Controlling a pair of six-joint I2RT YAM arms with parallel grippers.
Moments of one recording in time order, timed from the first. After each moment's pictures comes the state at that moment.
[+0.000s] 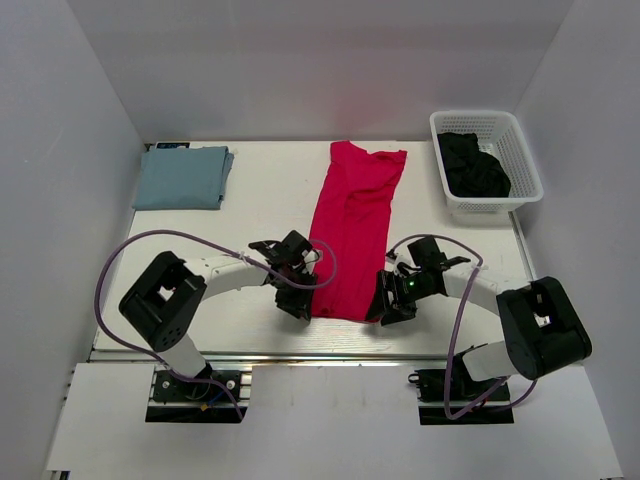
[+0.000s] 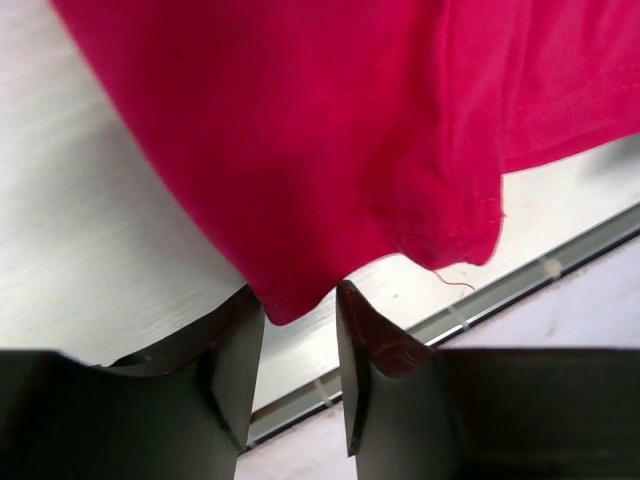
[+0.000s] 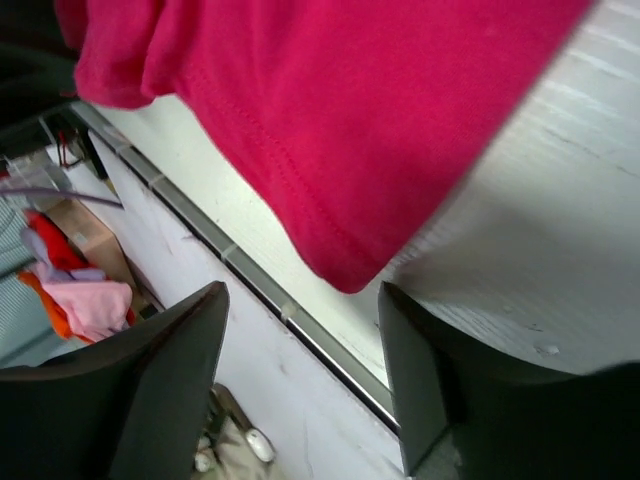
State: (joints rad) left arm -0.75 1.64 0.89 -0.53 0.27 -0.43; right arm 0.40 1.40 0.56 -0.41 -0.74 0.37
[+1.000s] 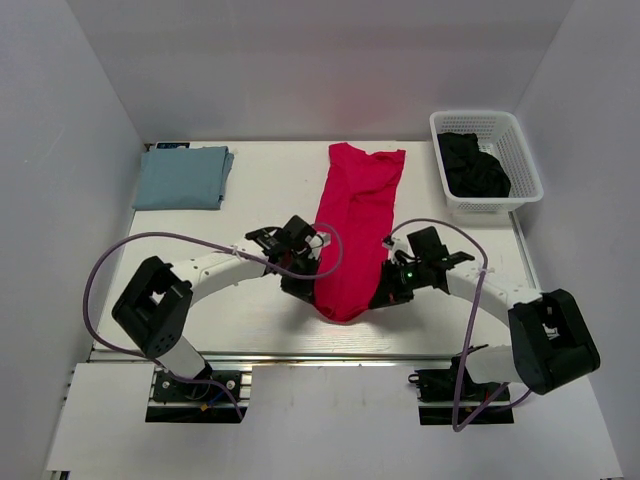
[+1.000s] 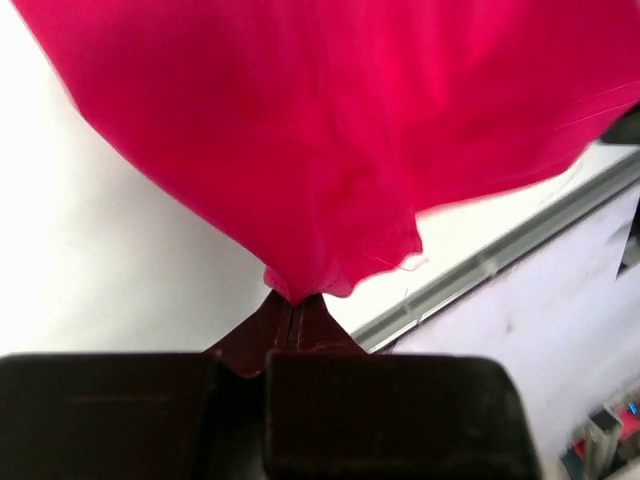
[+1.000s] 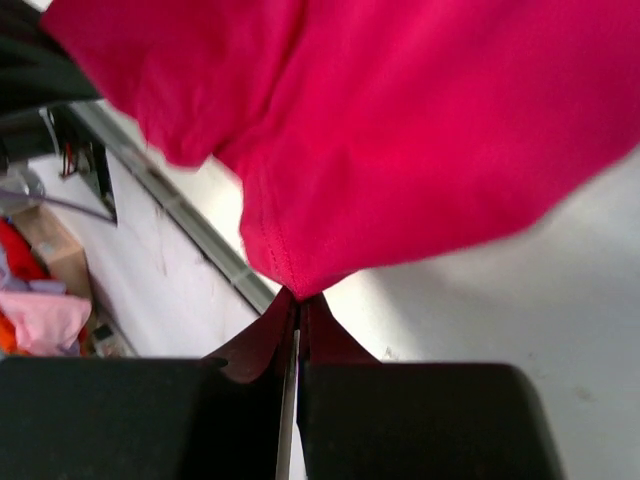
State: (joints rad) left arm -0.75 1.59 1.01 -0.60 0.28 -0.39; right arm 0.43 1.32 0.61 -0.38 -0.70 0.32
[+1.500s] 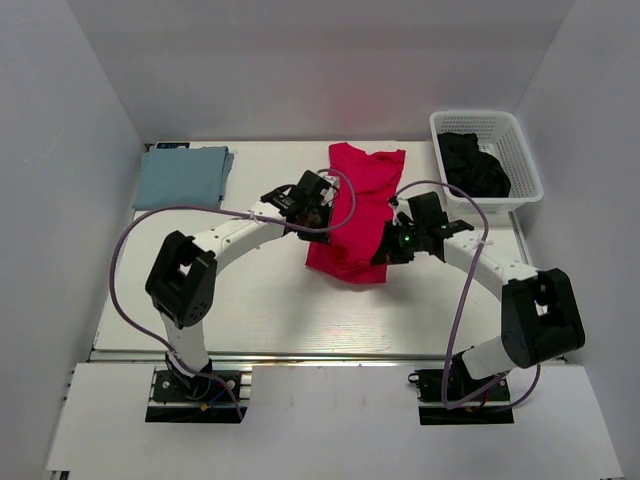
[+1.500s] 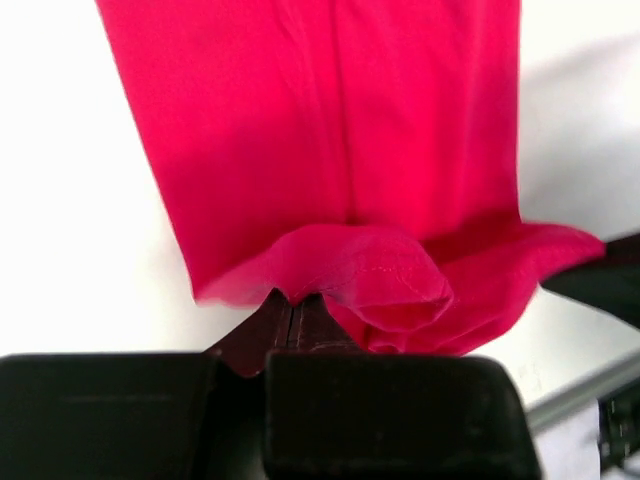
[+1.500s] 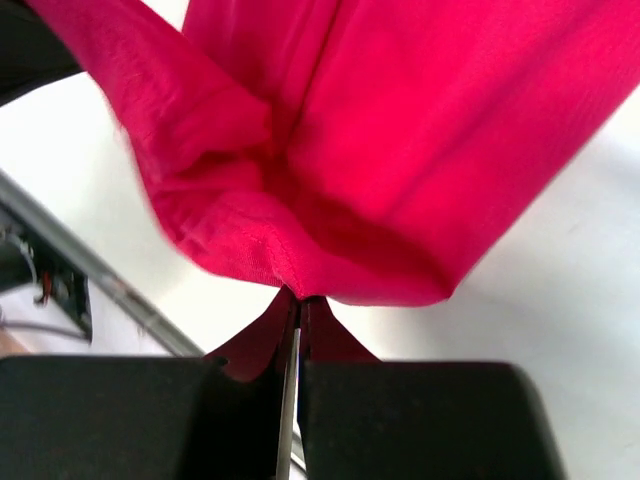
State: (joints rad) left arm -0.69 1.81 1.41 -0.55 0.04 -0.38; right arm 0.38 1.44 0.86 -0.38 -0.50 0.32
